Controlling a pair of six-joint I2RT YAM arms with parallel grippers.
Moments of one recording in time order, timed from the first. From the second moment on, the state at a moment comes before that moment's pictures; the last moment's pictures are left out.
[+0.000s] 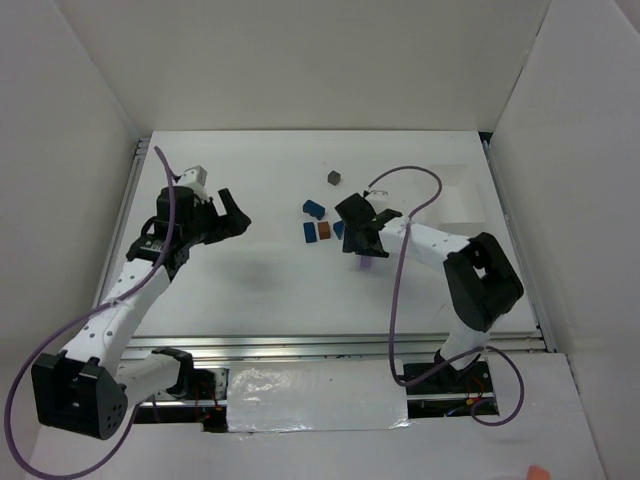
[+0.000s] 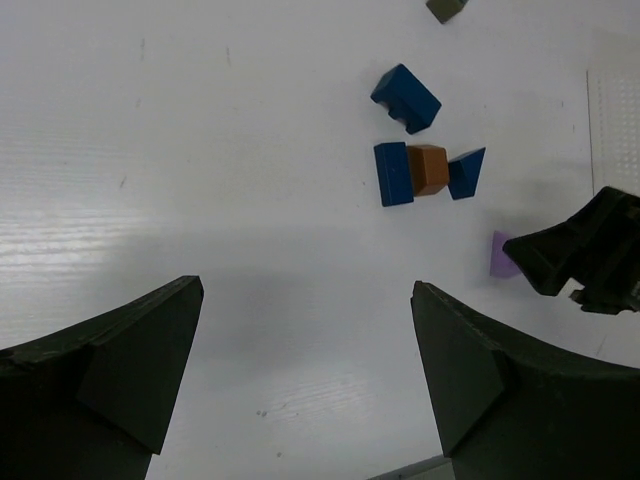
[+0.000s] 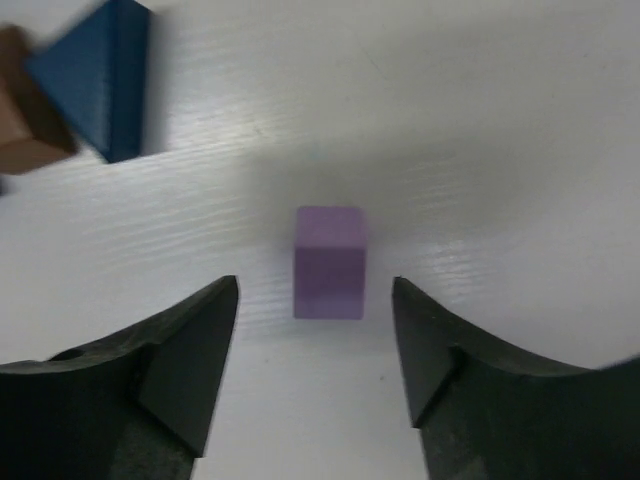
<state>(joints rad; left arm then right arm) -0.16 1.06 0.87 -0.35 0.12 -0.48 0.61 1.74 1.11 -0.52 0.44 0.70</state>
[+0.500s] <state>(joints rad) -0.54 1.66 1.34 -0.37 0.06 -0.53 0.46 1.14 0.95 -0.51 0.51 0.66</state>
